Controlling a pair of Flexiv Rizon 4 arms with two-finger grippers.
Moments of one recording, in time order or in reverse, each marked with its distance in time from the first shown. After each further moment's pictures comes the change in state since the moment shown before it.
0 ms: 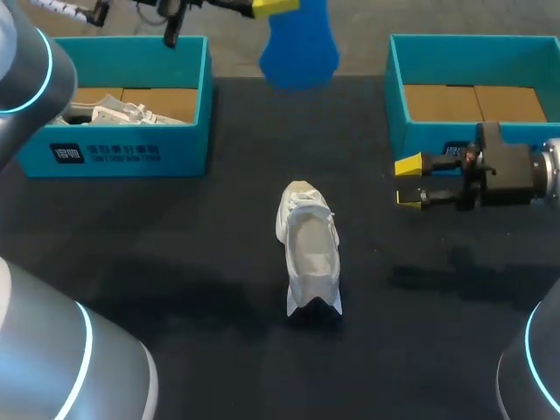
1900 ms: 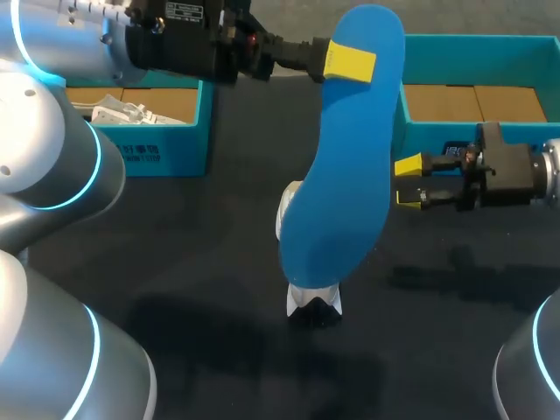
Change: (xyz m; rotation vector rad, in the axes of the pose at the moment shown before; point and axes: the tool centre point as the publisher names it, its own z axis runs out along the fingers) left arm 0.056 -0.050 0.078 0.124 -0.011 -1.365; right arm 0.000 -0.001 0.000 -0.002 0.000 -0.001
